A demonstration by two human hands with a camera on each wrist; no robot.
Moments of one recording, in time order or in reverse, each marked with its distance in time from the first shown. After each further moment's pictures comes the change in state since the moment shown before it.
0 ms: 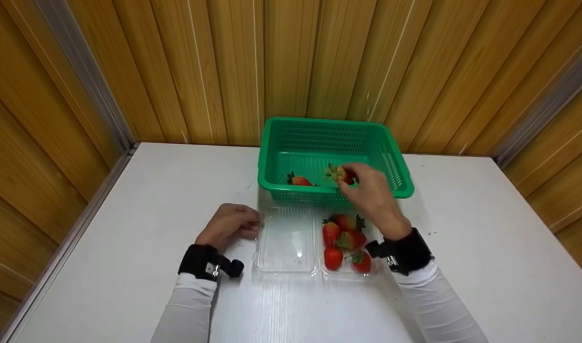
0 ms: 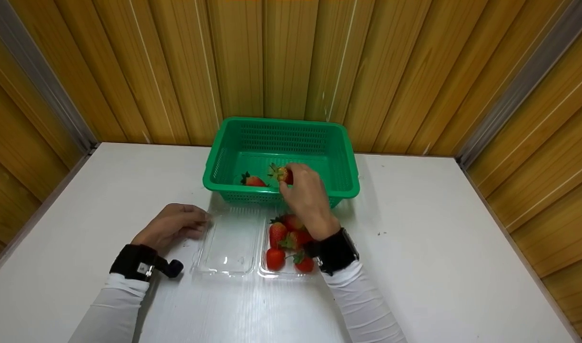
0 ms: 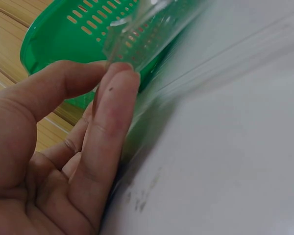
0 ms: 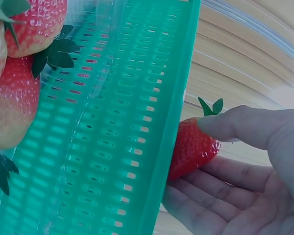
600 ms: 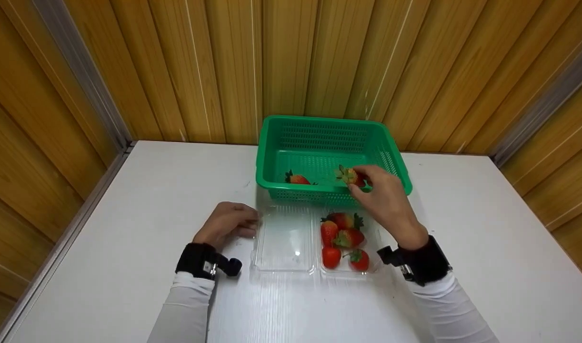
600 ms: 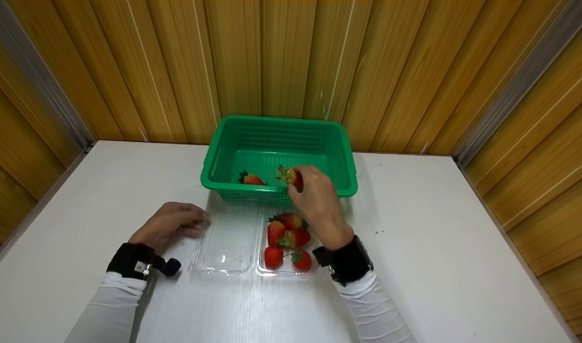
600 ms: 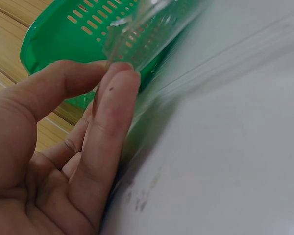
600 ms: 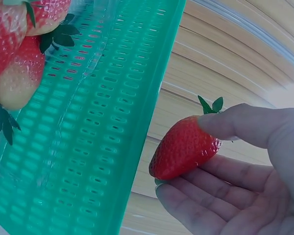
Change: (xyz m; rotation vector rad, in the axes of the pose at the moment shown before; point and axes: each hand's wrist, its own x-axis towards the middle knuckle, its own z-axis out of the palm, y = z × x) left_hand -0.004 0.001 -0.001 -0.024 -0.013 0.025; right_hand -0.020 0.002 -0.020 -0.024 0.049 -0.047
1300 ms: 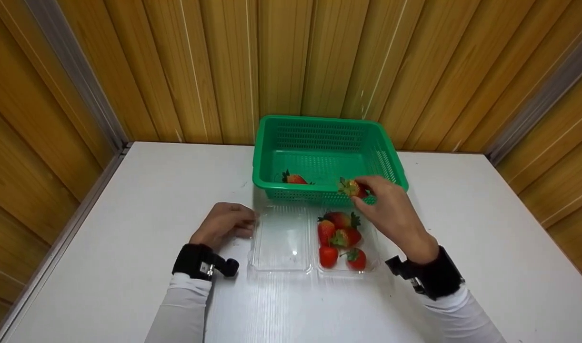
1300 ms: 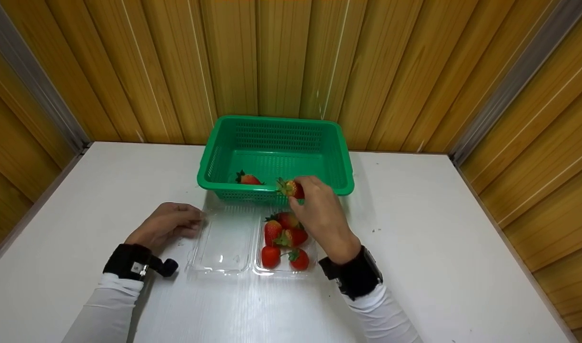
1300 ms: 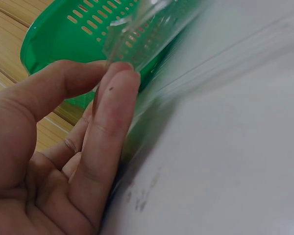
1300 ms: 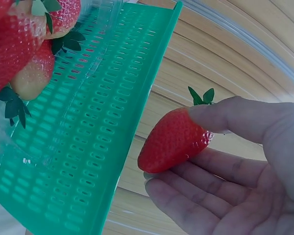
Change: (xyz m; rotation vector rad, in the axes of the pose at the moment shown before) left_hand 0.001 -0.001 -0.001 -0.015 0.003 -0.027; right_hand -0.024 -0.003 -0.014 -0.057 -0.070 0.007
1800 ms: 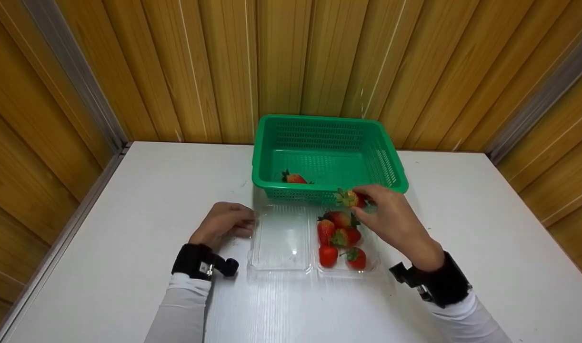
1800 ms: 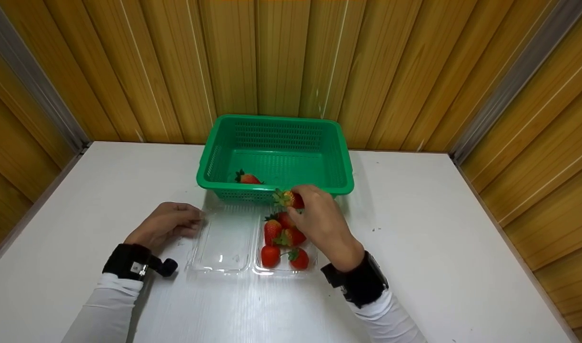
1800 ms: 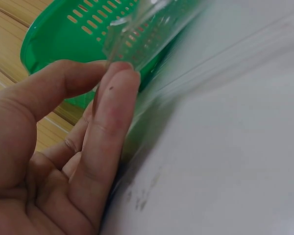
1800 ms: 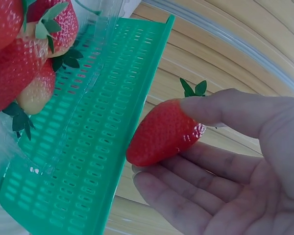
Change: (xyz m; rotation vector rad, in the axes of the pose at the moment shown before) left_hand -0.002 0.002 0.001 0.002 -0.002 0.009; right_hand -0.013 -0.002 -0.003 0.044 -0.087 -0.005
